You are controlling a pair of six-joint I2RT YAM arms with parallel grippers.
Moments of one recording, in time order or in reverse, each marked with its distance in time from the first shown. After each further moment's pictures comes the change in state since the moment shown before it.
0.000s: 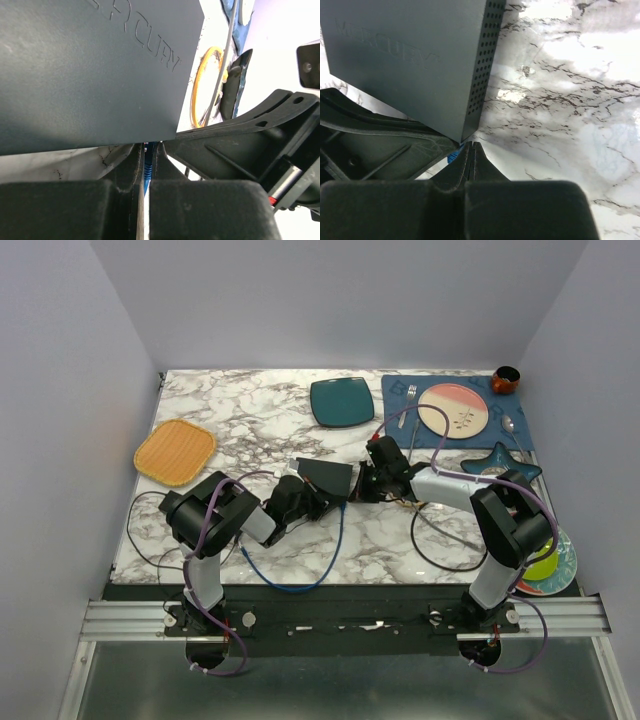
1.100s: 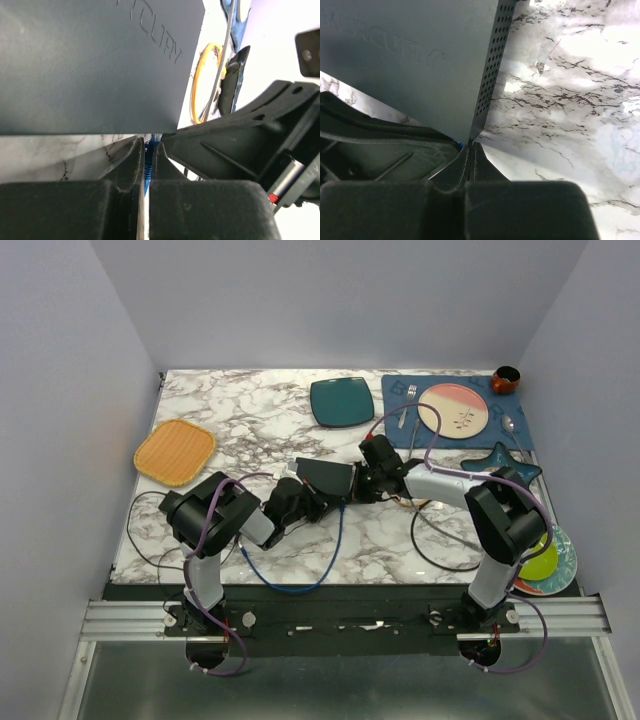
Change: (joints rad) left arm 0.000 0.005 -0.029 0.046 0.008 -0.007; right arm 0.029 0.045 0.077 -0.081 0.010 0.005
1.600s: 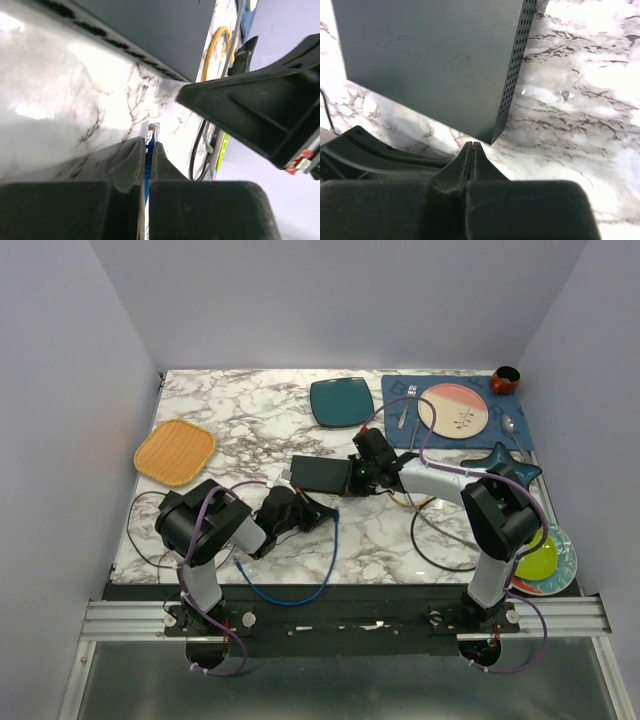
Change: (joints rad) left arm -0.001 -0.068 -0.105 0.016 0.011 -0.003; right arm 0.011 0.044 0.083 -0.010 0.009 0.012
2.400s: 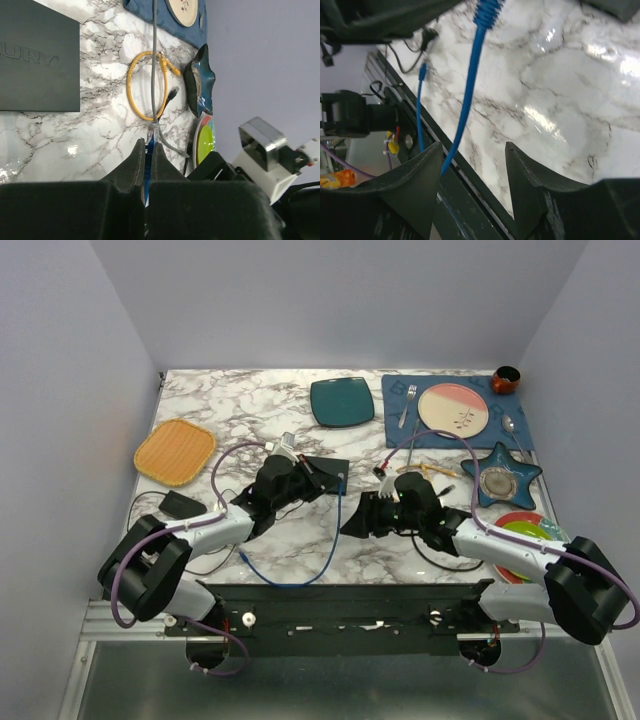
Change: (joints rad) left arm -0.001 -0.427 0.211 -0.513 -0.043 0.215; right arm 0.088 -0.618 -0.571 0.348 -0.231 -0.039
